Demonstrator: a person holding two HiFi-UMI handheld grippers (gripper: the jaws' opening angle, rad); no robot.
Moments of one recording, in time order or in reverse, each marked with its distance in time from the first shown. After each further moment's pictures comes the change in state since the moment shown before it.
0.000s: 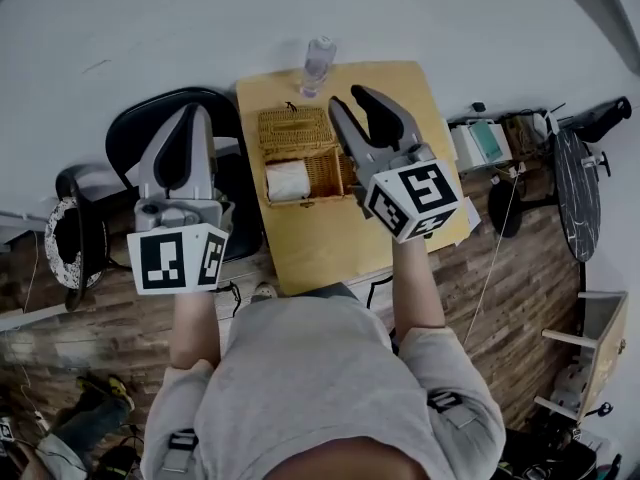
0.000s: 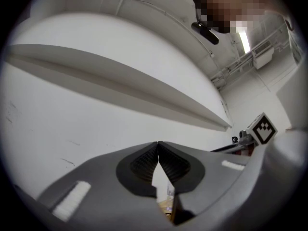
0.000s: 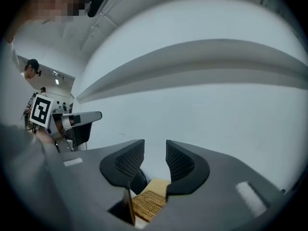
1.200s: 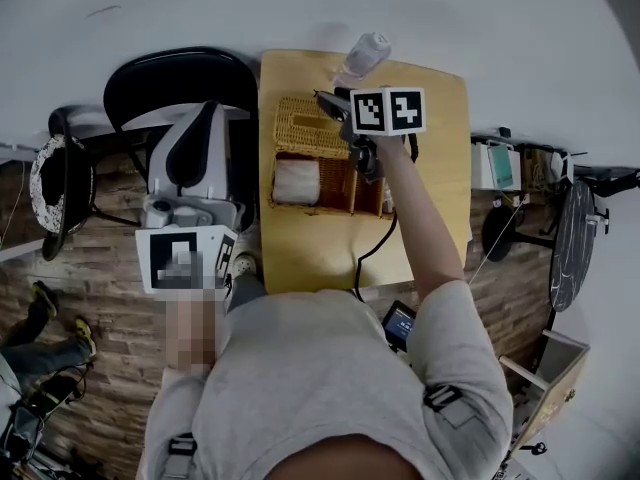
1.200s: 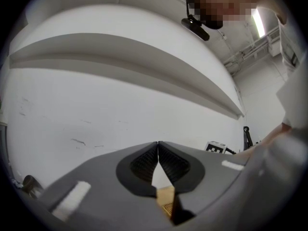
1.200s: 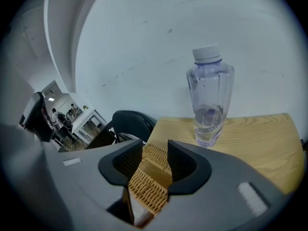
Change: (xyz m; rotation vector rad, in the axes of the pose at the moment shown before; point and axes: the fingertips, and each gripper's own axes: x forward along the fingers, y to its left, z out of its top) left arm 0.021 0.036 -0.084 -0.003 0.170 0.135; right arm 0.150 -0.037 -0.235 0.387 0.803 0.198
